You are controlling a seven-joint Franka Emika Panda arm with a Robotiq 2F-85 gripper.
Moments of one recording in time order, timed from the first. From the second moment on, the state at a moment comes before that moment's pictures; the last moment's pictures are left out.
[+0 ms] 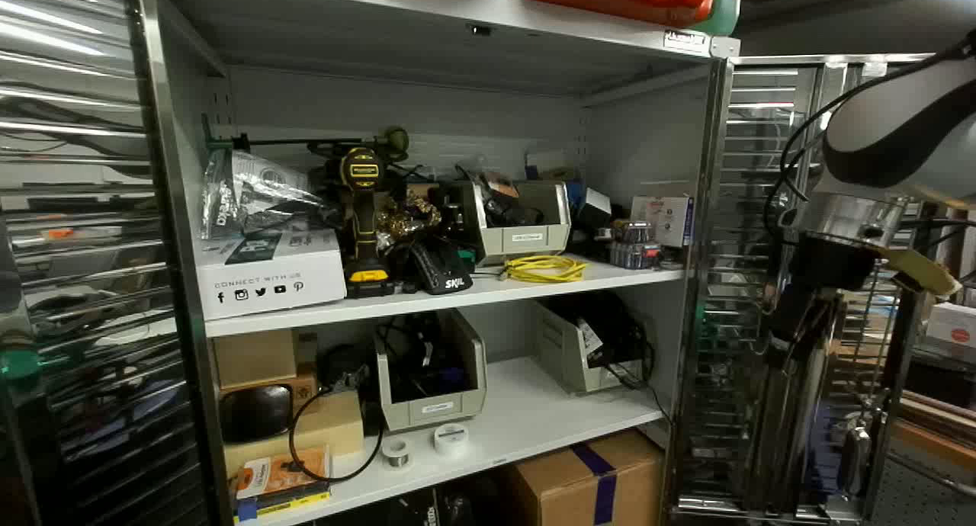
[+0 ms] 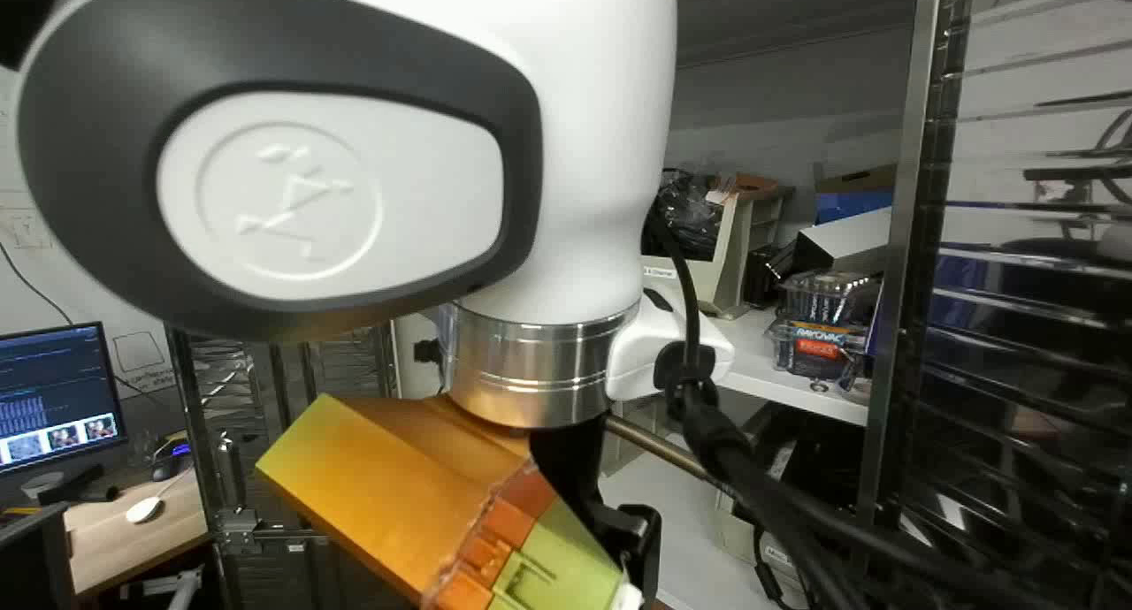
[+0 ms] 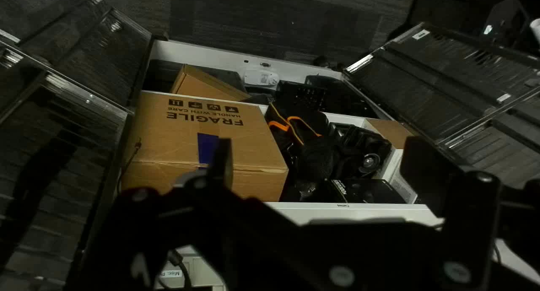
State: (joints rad) arm 0.01 -0.40 -0.38 -2.51 0.08 2.18 -0.54
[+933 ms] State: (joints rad) arm 0.00 -0.37 -0.36 -2.50 0.16 2.19 -0.52
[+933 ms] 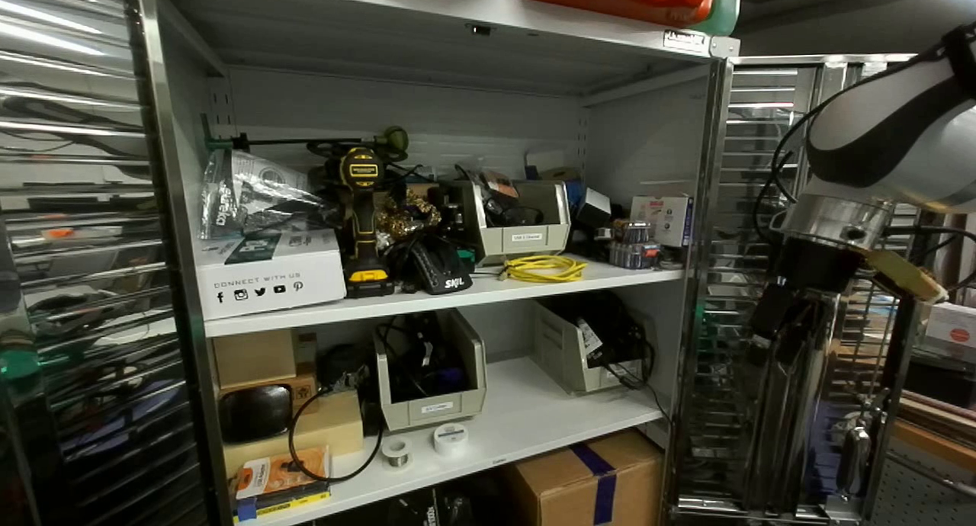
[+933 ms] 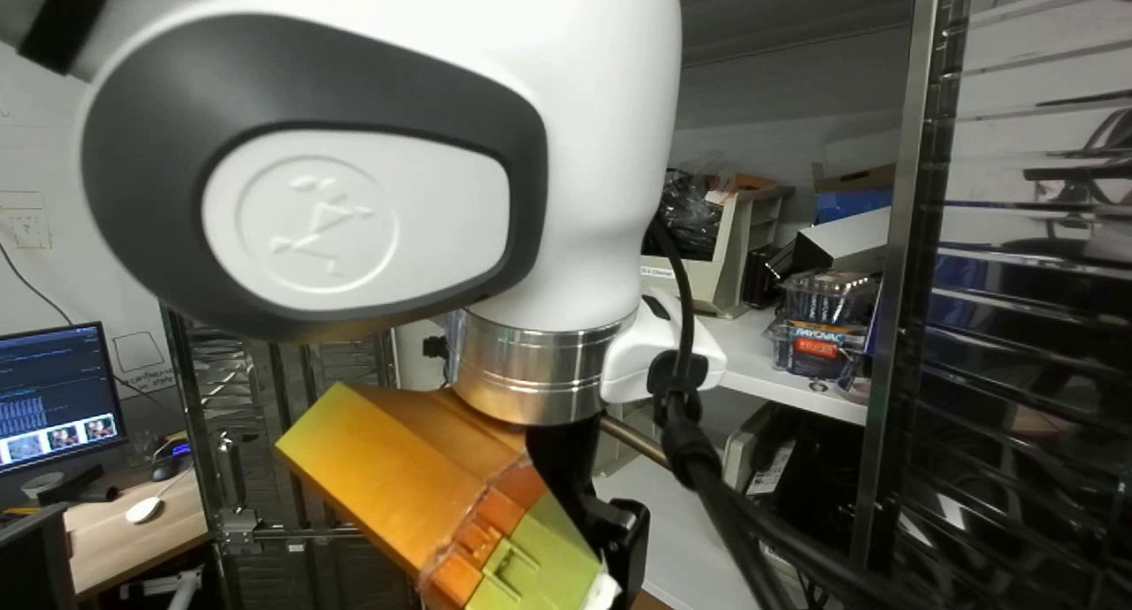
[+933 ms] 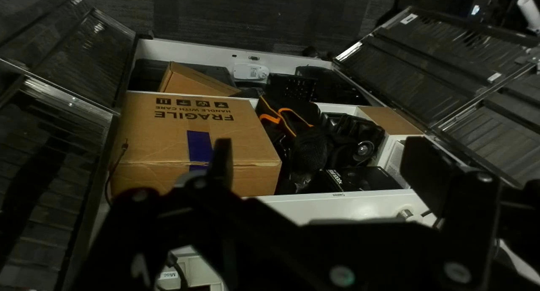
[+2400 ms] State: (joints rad) arm -0.02 0.20 -0.10 -1.68 0.16 2.19 0.11
